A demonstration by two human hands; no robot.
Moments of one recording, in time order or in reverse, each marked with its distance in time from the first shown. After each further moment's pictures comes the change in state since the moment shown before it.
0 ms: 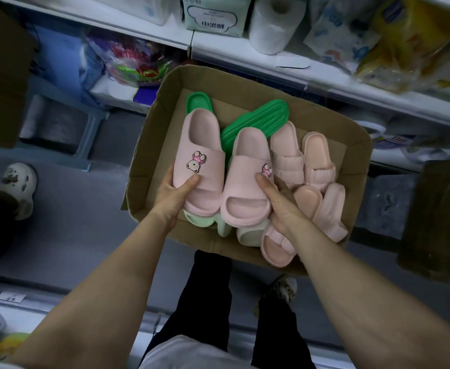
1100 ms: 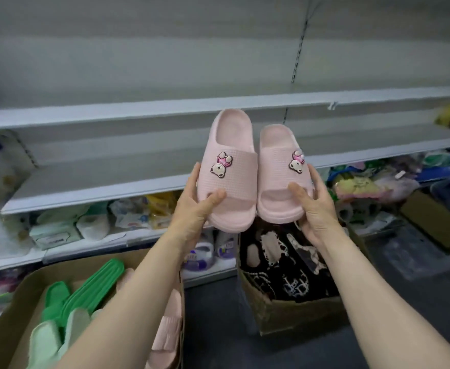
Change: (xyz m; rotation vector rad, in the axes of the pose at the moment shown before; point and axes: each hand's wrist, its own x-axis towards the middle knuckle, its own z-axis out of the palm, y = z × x) left_hand -0.379 0.038 0.522 0.123 -0.831 0.720; right_hand -0.395 -0.156 -0.490 0.454 0.142 -1.181
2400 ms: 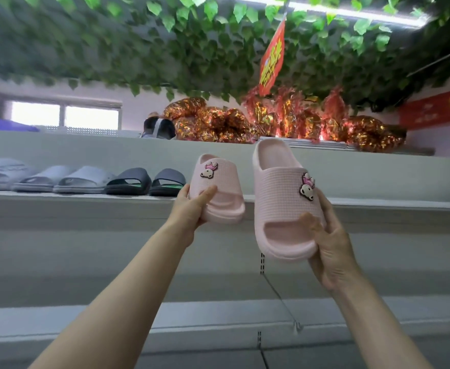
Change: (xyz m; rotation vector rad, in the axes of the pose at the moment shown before) left_hand 0.420 0.214 0.277 0.106 0.223 0.362; right_hand 0.387 -0.305 -0.050 0.205 -0.427 -0.488
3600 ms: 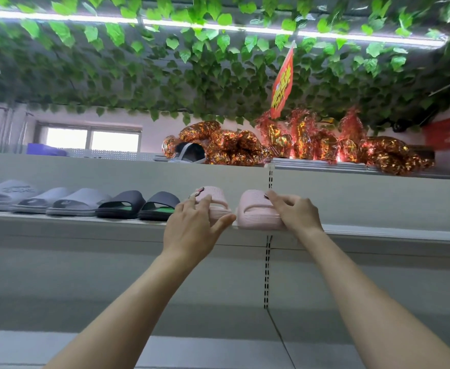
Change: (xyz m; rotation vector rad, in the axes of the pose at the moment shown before) left_hand -0.017 0.014 0.049 1.458 0.238 0.476; right_hand 0.146 0.003 -0.001 -1.058 0.005 0.022
